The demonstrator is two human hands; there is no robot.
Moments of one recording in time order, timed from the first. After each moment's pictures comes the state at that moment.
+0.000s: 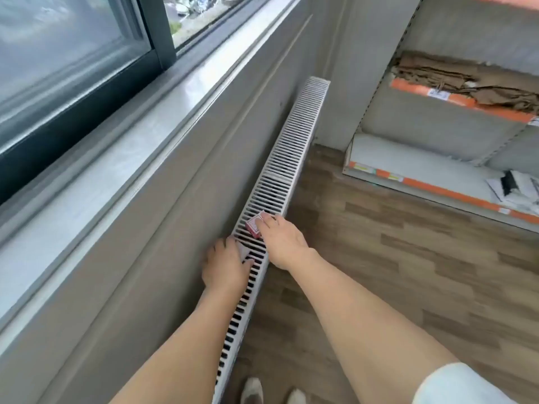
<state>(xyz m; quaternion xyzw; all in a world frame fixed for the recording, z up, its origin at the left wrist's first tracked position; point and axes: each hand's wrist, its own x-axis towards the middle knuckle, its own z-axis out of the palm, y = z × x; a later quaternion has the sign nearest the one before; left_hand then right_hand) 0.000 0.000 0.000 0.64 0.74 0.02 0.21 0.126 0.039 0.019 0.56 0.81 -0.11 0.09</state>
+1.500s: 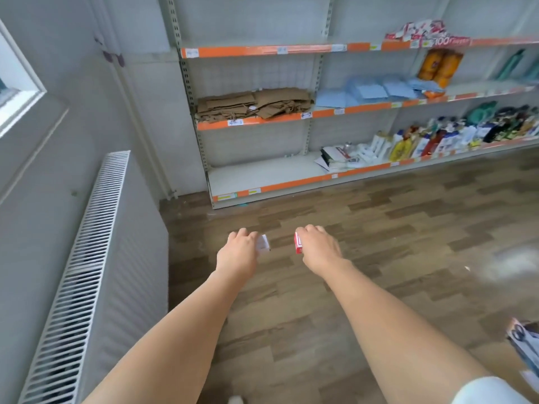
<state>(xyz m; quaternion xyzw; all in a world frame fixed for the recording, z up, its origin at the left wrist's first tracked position) 0.360 -0.052 0.093 0.92 0.37 0.00 0.14 0.497 -0.163 0.106 0.88 0.47 -0.08 -0.01</state>
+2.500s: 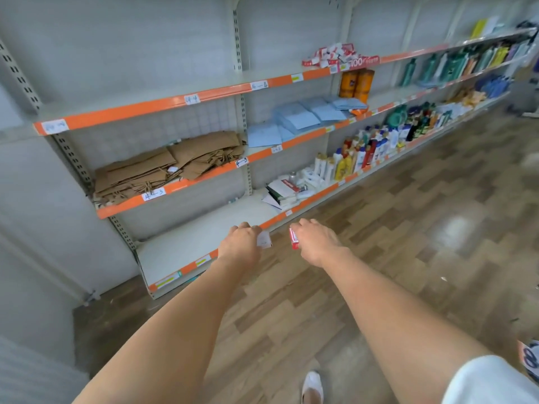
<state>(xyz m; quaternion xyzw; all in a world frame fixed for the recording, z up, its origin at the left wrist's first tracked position) 0.728 0.154 0.136 0.97 0.21 -0.03 0.13 0.816 0.010 0.143 0.92 0.38 -0.05 0.01</state>
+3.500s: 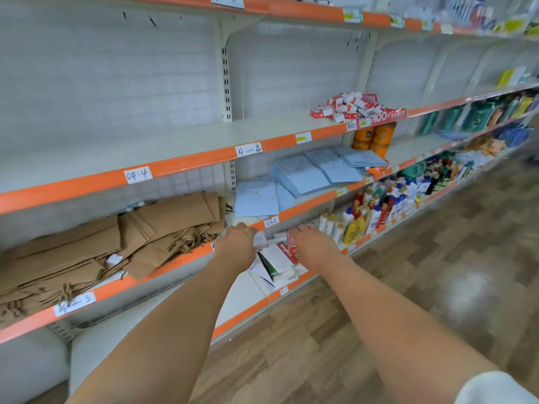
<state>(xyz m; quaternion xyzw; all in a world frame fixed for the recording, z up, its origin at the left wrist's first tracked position) 1.168 0.346 0.168 0.97 0.20 0.02 0.10 1.263 0.196 0.168 0.91 0.41 0.00 0.01</state>
